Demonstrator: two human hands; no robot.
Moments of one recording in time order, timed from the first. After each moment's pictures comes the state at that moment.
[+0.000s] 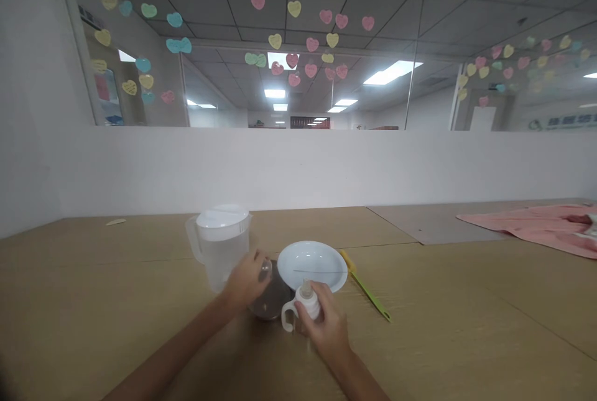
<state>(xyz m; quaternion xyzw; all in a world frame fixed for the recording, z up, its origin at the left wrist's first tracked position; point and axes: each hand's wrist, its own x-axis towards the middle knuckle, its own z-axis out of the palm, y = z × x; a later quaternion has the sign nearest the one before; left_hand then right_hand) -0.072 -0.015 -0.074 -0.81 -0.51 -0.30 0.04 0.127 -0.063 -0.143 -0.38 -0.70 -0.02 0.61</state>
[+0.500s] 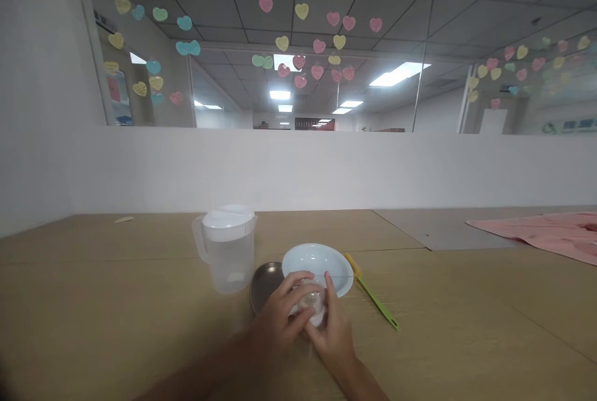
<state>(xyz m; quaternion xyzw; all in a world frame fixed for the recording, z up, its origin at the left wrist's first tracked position) -0.022 -0.077 -0.071 -0.85 -0.24 -0.42 -0.19 0.129 -0.058 -0.164 -0.42 -0.69 0.01 0.59</state>
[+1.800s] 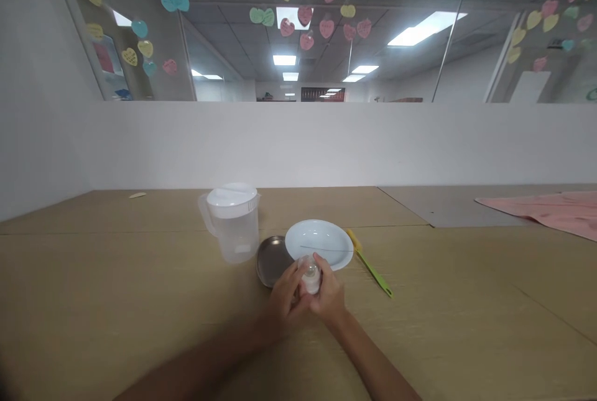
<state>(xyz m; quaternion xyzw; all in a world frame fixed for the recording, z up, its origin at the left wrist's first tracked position) -0.013 -0.068 -0.140 -0.84 -0.26 -0.48 -0.07 0.128 -0.049 -0.159 -0.39 -0.69 -0.12 0.59</state>
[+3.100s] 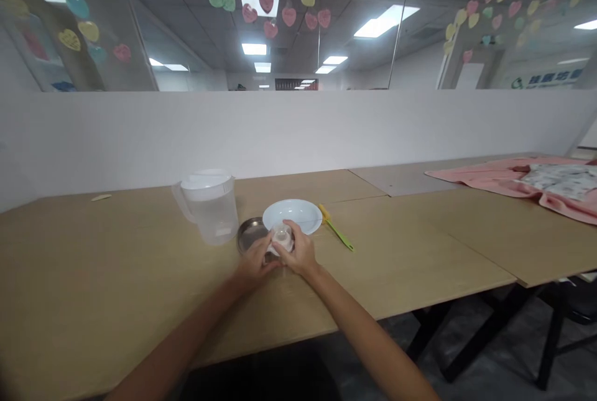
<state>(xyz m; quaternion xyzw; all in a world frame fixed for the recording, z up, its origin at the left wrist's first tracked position) -0.034 -0.051 -0.147 -0.88 -0.30 -0.37 0.03 0.136 -0.061 -0.137 -0.38 -0.71 0.05 0.59</state>
